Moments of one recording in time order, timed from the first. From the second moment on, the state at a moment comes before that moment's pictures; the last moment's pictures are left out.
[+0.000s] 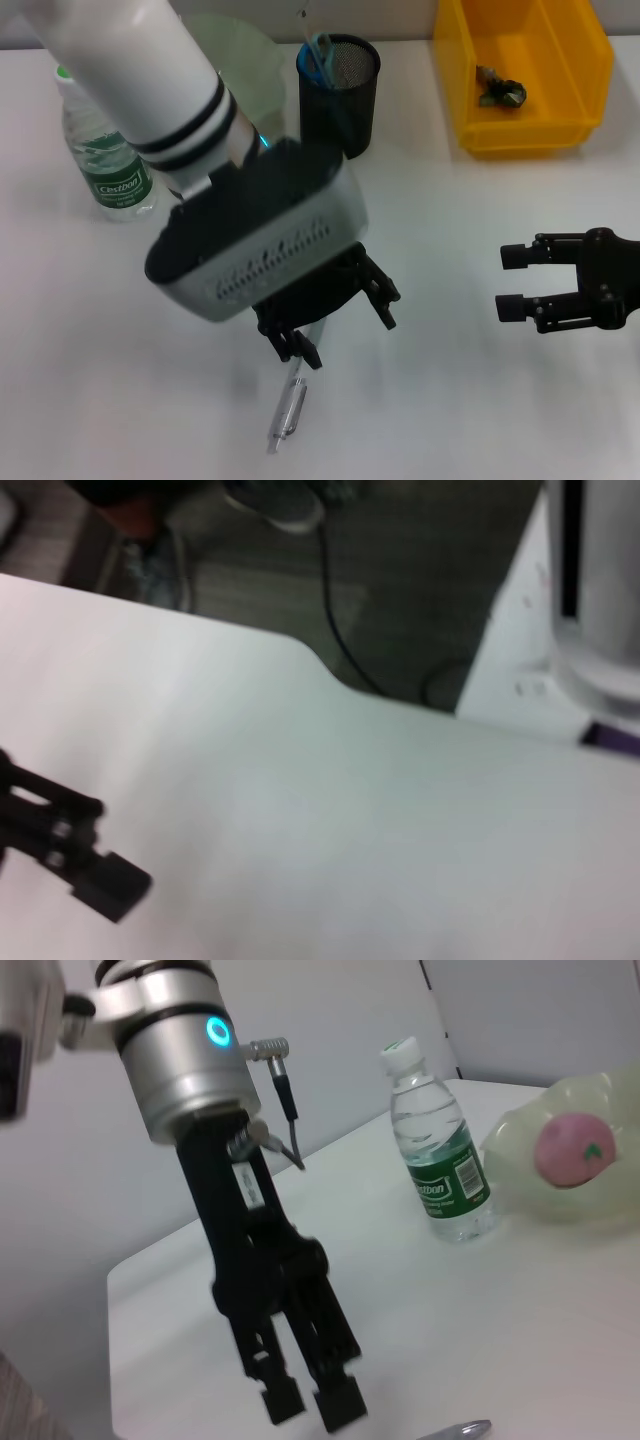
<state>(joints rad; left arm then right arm) -0.87 -2.08 1.59 1.15 2.26 1.68 -0.90 0.50 2.04 -0.53 -0.76 -2.24 -1.87 1.50</state>
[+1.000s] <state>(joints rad) -0.80 -2.08 1.95 1.24 2.42 1.48 -0.85 0.49 2.04 -0.53 -0.81 -2.21 -1.91 1.54</state>
